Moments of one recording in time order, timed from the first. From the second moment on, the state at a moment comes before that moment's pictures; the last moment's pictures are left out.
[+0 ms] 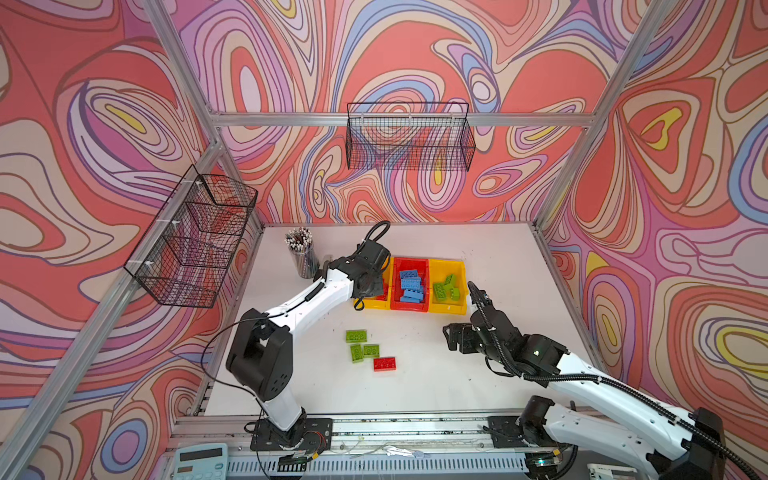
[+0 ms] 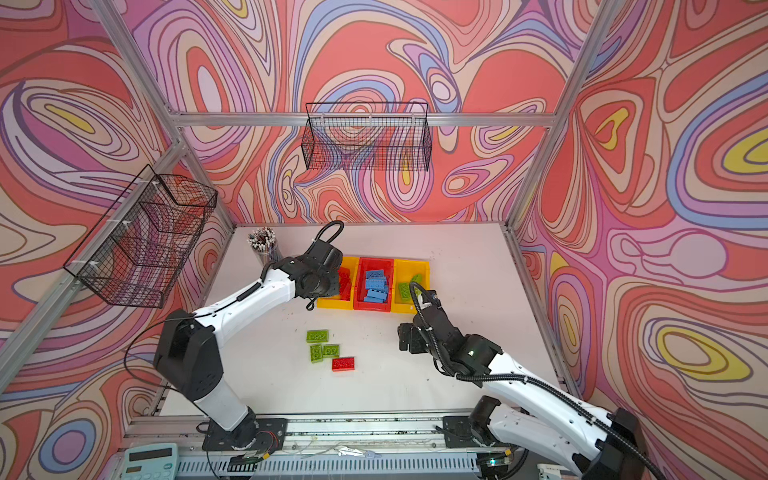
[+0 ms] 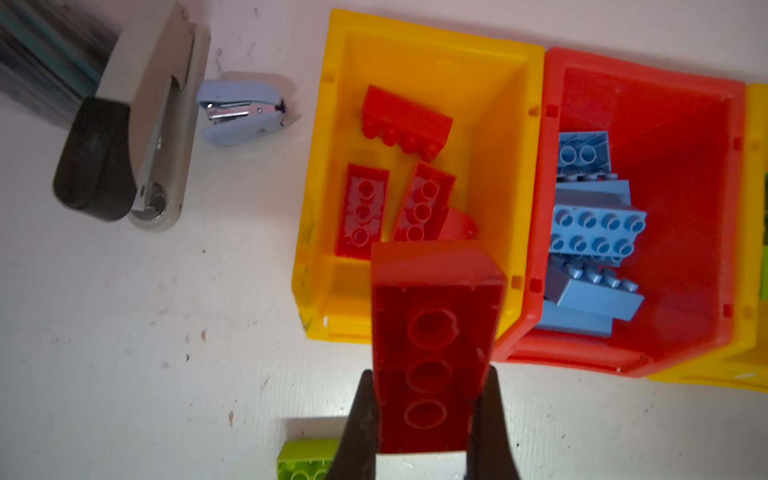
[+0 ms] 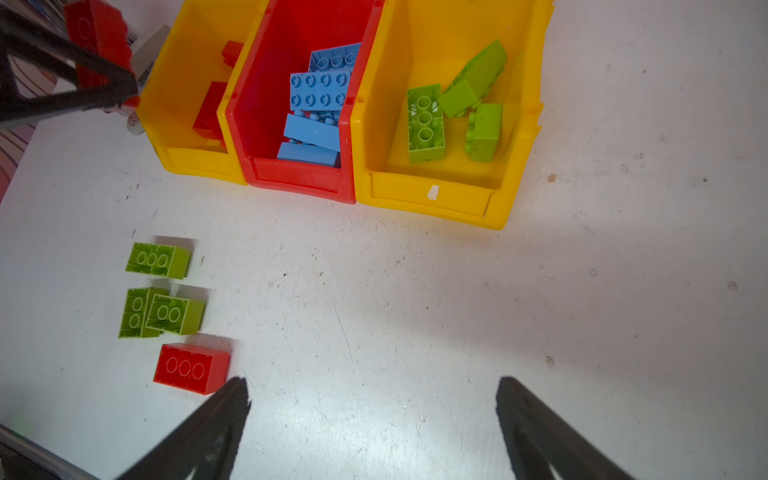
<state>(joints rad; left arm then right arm) -0.55 1.74 1.41 -0.76 -0.22 -0.57 0.79 0.92 0.68 -0.58 0.25 0.63</state>
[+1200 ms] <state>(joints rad) -0.97 1.12 0.75 -0.73 -0.21 -0.92 0.79 0.99 0.72 -0.55 0.25 0.63</state>
